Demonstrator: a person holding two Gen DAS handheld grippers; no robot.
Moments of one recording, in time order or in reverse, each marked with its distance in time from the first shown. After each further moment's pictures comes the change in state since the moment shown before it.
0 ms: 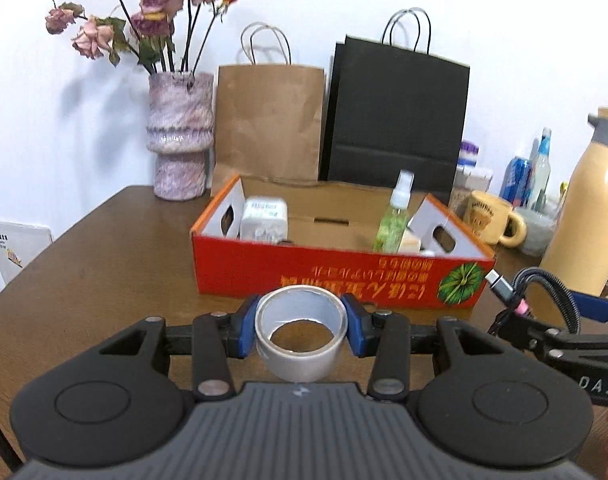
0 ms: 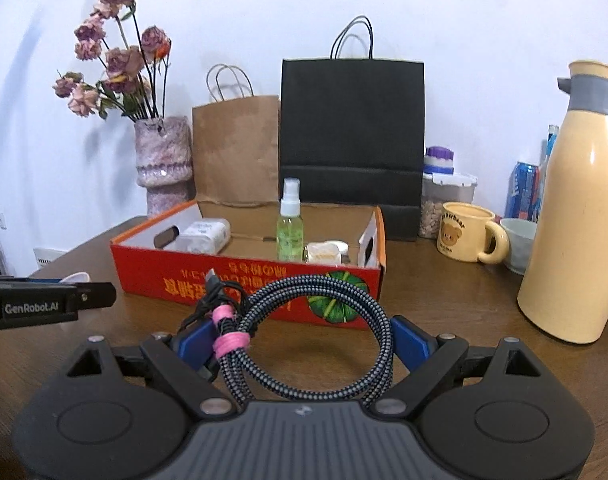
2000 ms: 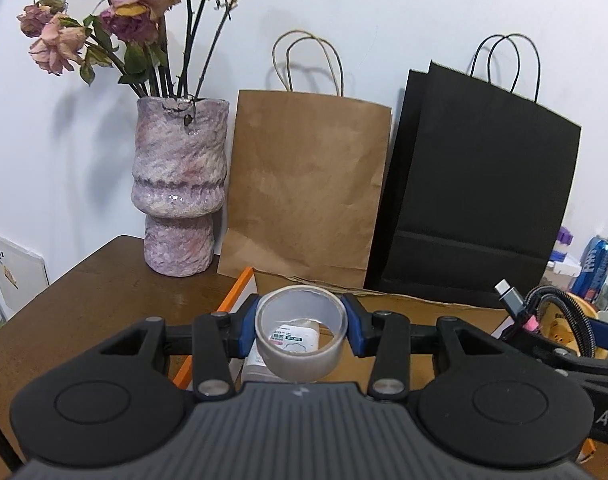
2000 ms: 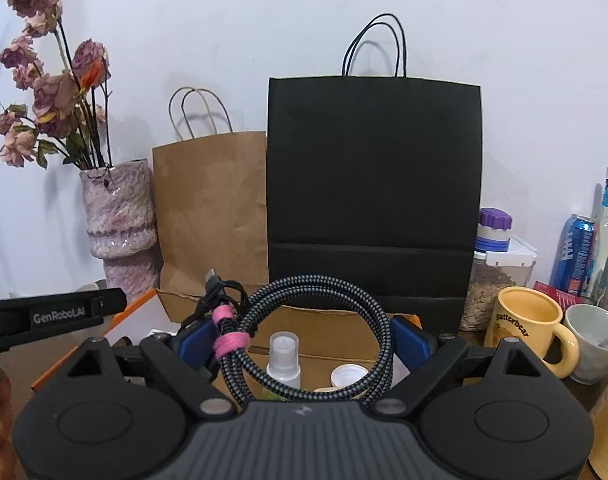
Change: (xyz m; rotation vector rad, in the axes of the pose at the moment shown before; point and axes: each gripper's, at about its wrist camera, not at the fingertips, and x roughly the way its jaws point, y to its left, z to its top) left arm 0.166 0.019 0.113 -0.093 -0.057 0.110; right arm 0.173 0.005 0.117 0.012 -0.039 -0.012
